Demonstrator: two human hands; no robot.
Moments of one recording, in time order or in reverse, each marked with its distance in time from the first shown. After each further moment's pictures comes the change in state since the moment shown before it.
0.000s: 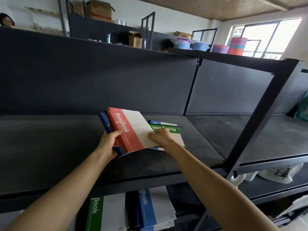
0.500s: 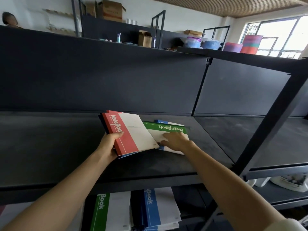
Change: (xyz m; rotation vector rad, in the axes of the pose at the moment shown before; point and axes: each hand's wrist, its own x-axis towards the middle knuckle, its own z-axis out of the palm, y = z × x) left_hand -0.007 0.001 -0.019 -0.019 0.049 -0.037; right_hand 0.033 0.030 -0.032 -1.271 -0.111 -0.389
